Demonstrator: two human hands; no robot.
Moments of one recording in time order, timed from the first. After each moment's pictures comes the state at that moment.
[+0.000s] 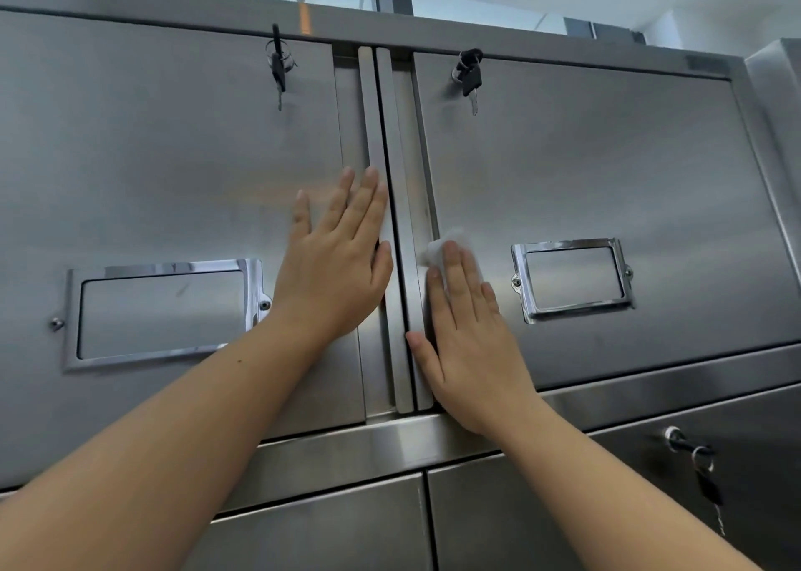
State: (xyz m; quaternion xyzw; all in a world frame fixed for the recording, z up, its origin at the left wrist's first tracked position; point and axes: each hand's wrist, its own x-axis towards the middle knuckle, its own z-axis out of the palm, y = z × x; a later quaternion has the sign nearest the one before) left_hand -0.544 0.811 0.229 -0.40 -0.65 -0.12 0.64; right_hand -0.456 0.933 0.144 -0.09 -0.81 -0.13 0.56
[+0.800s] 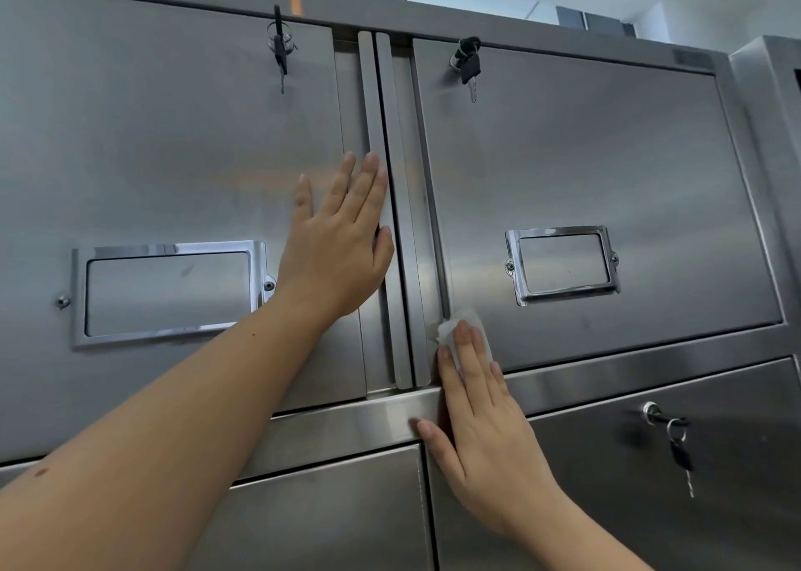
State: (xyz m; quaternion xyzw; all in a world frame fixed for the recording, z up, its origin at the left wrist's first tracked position) left_hand -0.546 0.811 0.229 -0.41 -0.65 -0.13 0.63; right_hand -0.439 0.922 0.059 -0.11 -0.82 -0.13 0.55
